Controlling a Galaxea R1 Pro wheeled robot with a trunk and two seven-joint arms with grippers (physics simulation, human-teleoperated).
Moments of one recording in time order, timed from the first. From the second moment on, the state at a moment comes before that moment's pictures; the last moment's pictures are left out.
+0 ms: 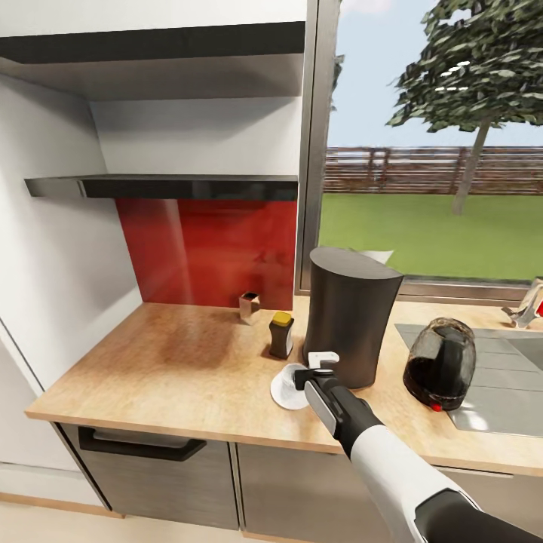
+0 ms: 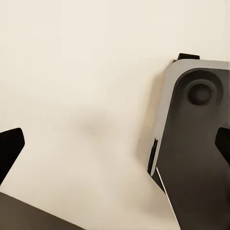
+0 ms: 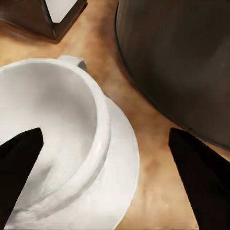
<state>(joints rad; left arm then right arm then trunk) -0.05 0.05 0.35 -0.11 -0.23 -0.06 0.18 -0.82 0.17 0.31 -0.58 -0.30 0.46 -0.36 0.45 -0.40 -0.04</state>
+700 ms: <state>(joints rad) -0.05 0.05 0.35 -0.11 -0.23 -0.07 0.18 -0.82 0.17 0.31 -0.68 -0.30 0.46 -0.36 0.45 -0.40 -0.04</state>
